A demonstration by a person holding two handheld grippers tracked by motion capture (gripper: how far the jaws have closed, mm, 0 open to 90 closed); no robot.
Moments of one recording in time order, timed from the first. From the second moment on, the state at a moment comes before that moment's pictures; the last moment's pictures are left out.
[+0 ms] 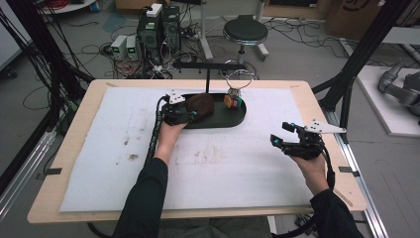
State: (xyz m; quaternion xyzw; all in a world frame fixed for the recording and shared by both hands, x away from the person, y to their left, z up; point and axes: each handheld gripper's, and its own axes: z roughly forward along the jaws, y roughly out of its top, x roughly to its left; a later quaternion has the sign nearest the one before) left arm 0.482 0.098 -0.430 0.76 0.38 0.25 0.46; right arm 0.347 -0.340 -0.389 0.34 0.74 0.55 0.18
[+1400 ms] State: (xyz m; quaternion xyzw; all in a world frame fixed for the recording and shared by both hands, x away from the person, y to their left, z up) left arm 0.331 0.220 -0.405 0.73 0.36 0.23 0.54; right arm 0.355 -0.341 -0.393 0.37 0.75 0.52 0.19
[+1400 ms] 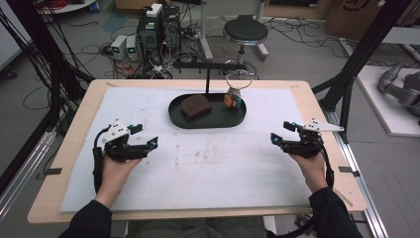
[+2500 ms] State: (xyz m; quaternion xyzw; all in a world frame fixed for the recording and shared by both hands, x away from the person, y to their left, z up) left arm 0.330 0.241 -0.408 0.71 0.37 0.27 0.54; right arm 0.358 -0.340 -0.397 0.38 0.76 0.50 0.19
